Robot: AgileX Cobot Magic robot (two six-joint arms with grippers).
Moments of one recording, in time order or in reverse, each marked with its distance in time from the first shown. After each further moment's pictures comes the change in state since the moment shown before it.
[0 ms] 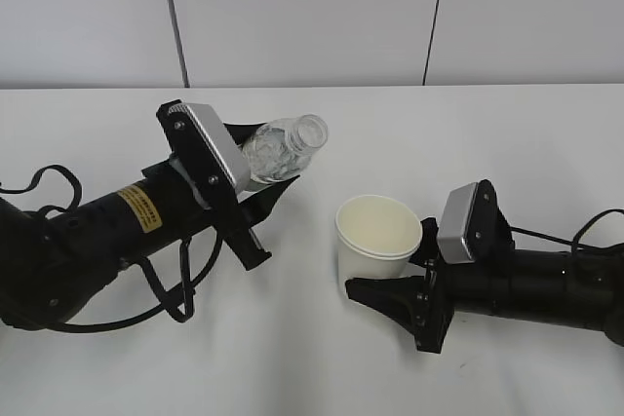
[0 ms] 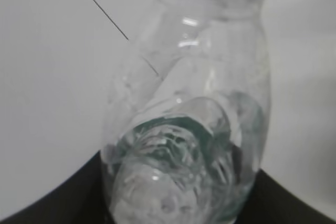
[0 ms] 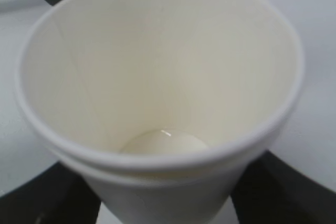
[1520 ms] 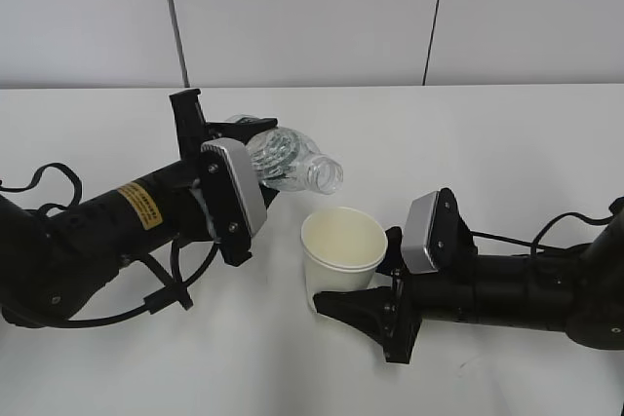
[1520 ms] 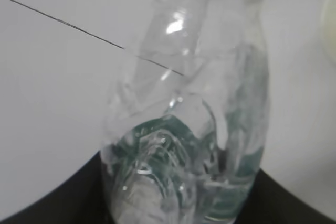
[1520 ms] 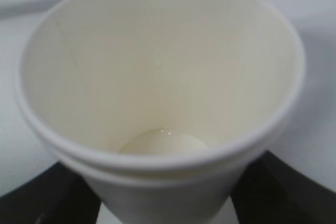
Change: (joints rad) left arm 0.000 0.000 -0.005 -0.008 -0.005 0.445; right arm 0.091 0.048 -0.059 0.012 0.000 0.024
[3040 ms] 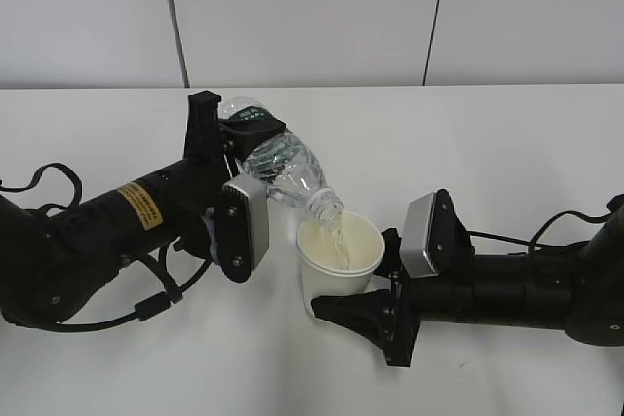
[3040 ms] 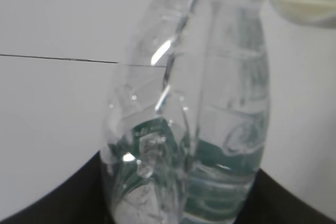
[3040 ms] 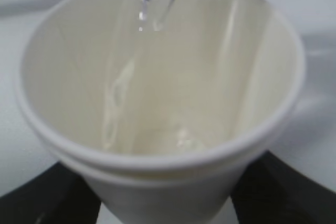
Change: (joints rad) left arm 0.000 0.000 0.000 0.003 0.000 0.354; right arm 0.000 0.002 -0.011 -0.038 0.000 0.000
